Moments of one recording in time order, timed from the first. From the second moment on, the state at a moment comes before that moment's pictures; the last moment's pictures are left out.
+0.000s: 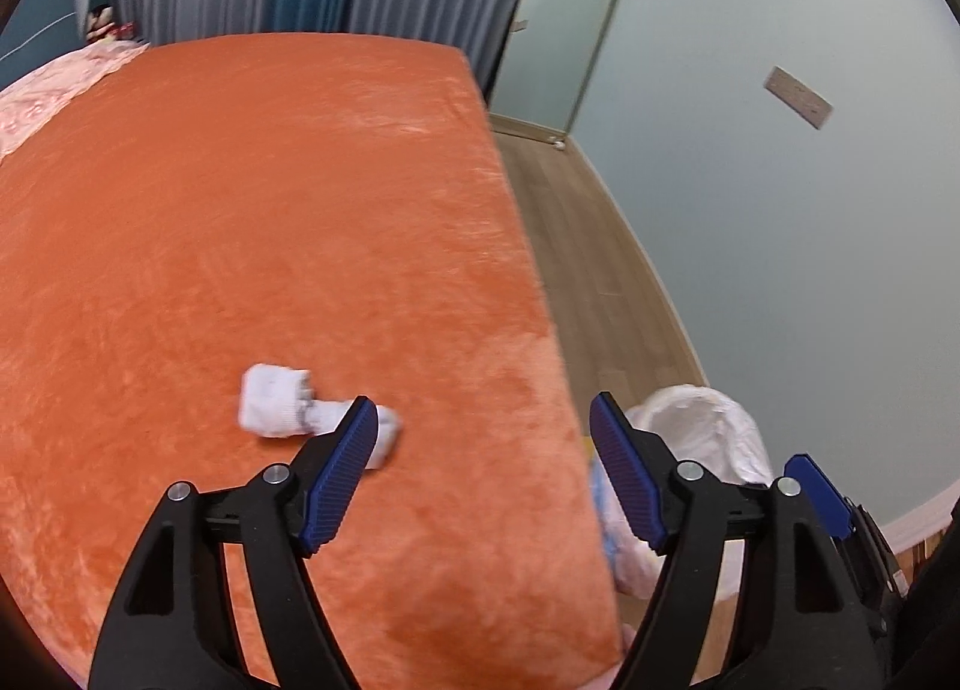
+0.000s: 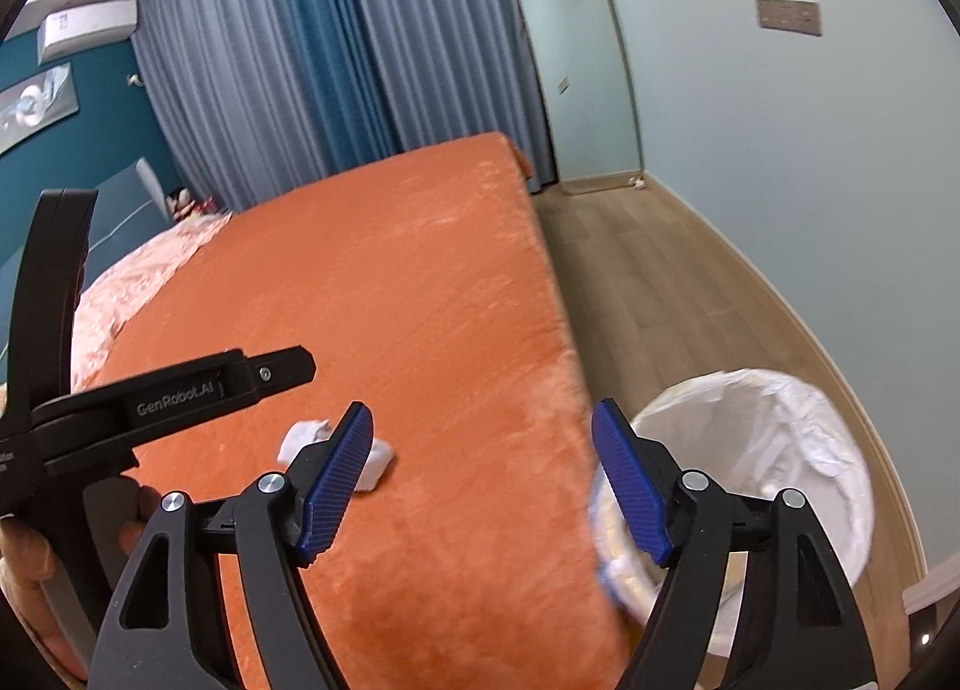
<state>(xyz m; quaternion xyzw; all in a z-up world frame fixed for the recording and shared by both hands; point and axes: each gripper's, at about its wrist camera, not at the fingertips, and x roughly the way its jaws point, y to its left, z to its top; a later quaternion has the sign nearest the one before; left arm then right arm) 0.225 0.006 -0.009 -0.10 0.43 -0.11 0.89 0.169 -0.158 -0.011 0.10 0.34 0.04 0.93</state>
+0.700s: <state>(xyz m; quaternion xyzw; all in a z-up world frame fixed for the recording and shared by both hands) 0.305 0.121 -0.140 -0.14 0.54 -0.03 0.83 0.277 -0.035 -0.146 0.08 0.47 0.11 0.87</state>
